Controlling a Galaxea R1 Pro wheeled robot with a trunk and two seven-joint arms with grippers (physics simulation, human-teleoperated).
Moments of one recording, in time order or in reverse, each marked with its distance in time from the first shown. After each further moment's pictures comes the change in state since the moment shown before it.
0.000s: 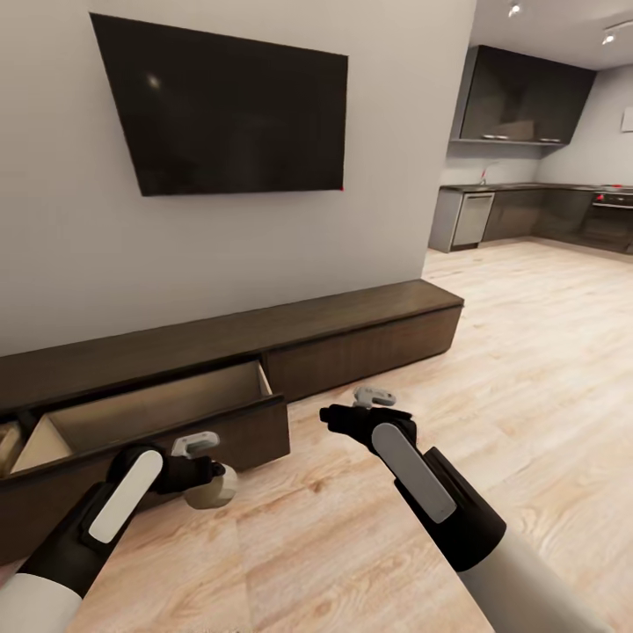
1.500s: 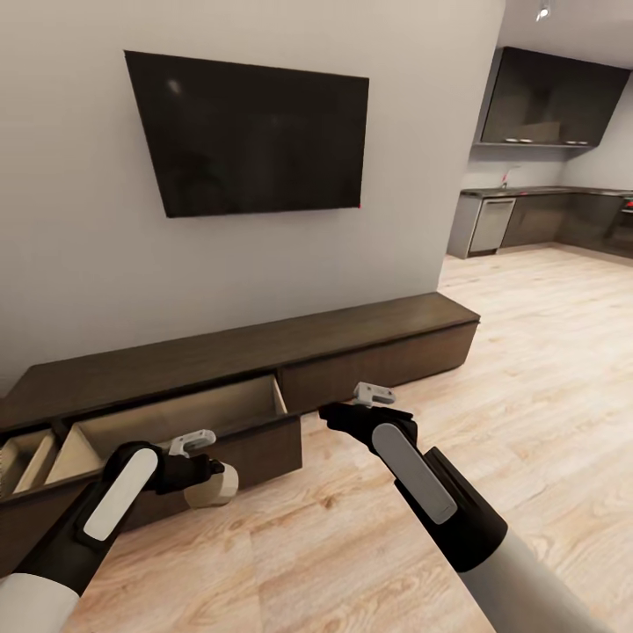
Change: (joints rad) left arm 0.000 0.002 0.028 0.006 0.040 0.002 0.000; right arm 0.000 -0.003 0.003 -0.014 0.013 -0.015 0.012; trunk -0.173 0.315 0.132
